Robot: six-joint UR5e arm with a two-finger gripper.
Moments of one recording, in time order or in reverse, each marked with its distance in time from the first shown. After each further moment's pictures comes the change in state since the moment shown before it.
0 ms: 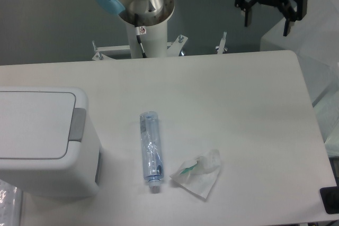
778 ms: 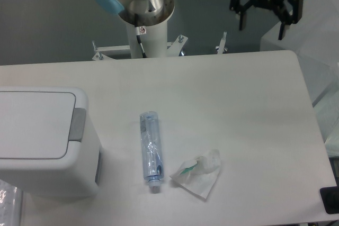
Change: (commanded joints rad) arm -0.078 -0.009 -0.020 0.006 -0.176 -0.225
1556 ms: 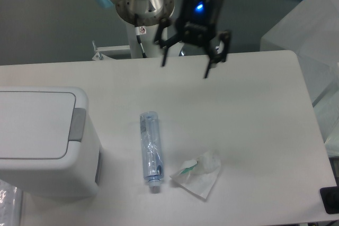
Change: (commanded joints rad) arm -0.315 -0.064 -0.005 0.187 -0.081 -0.755
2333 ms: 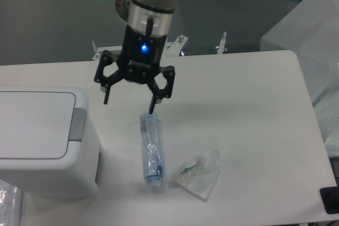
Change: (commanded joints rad) arm -0.170 -0.106 0.021 0.129 0.003 -0.212
